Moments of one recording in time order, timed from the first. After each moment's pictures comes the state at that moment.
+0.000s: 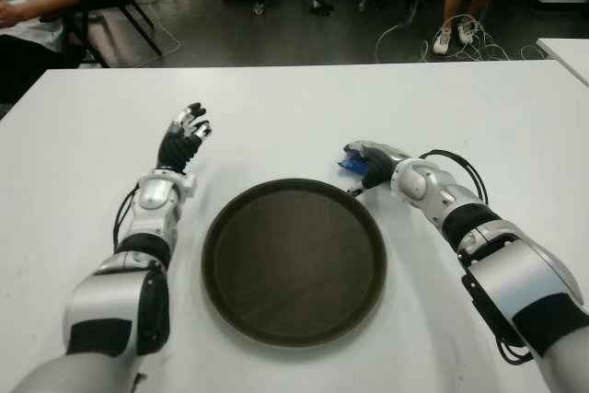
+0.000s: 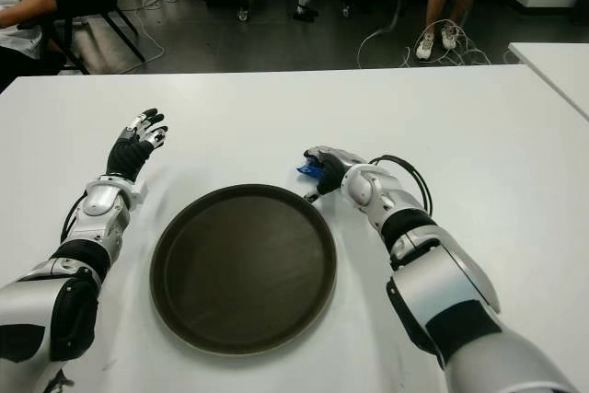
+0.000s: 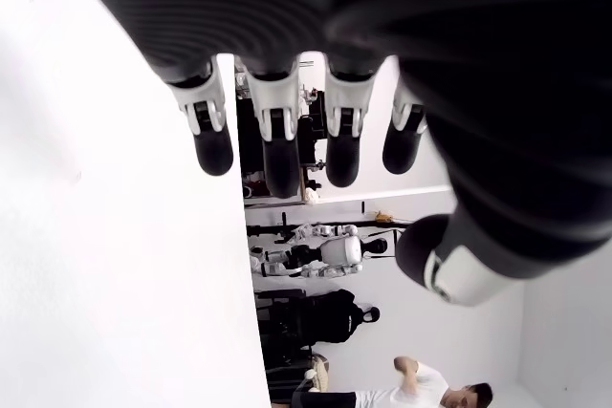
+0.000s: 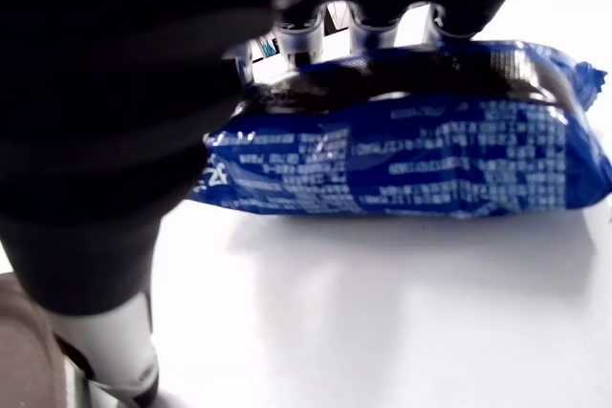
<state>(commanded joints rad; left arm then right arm) -0.75 0.17 0.21 1.30 0.00 -0.48 -0.12 -0.89 -0.16 0.45 1.30 -0.59 -0.23 0.06</state>
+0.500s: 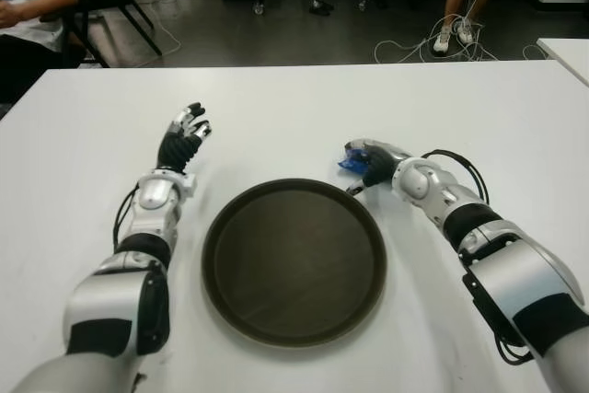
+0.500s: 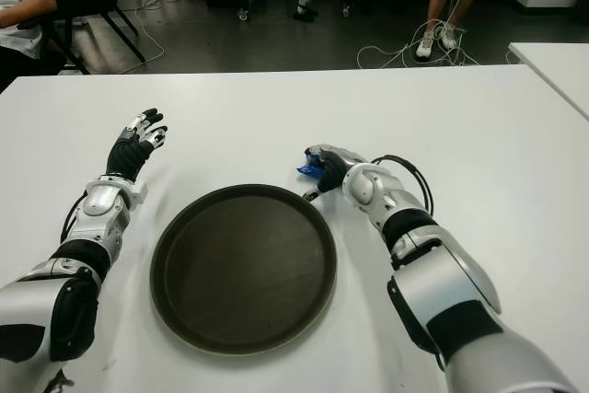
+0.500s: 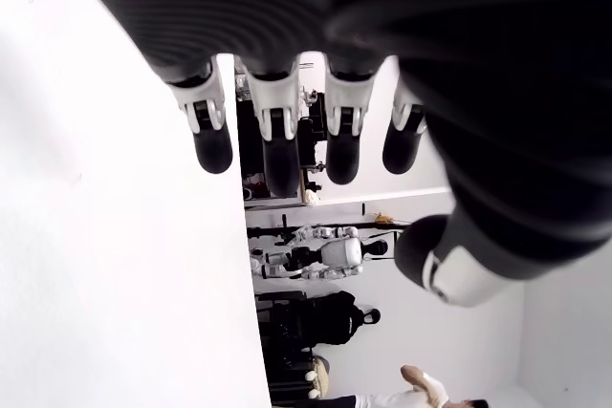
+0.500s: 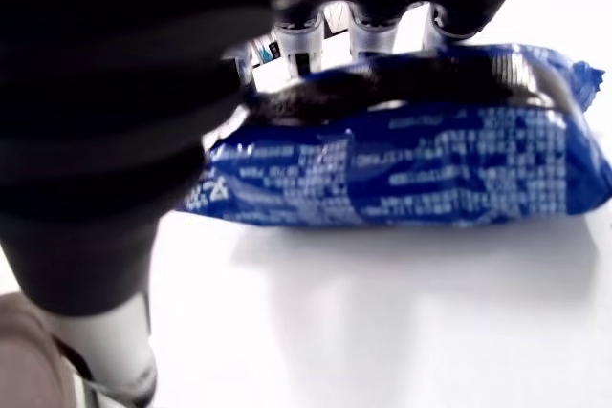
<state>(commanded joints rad) -0.75 0.17 0.21 1.30 0.00 -0.48 -0.12 -0.89 -0.19 0.43 1.31 -0.58 -0.24 0.01</state>
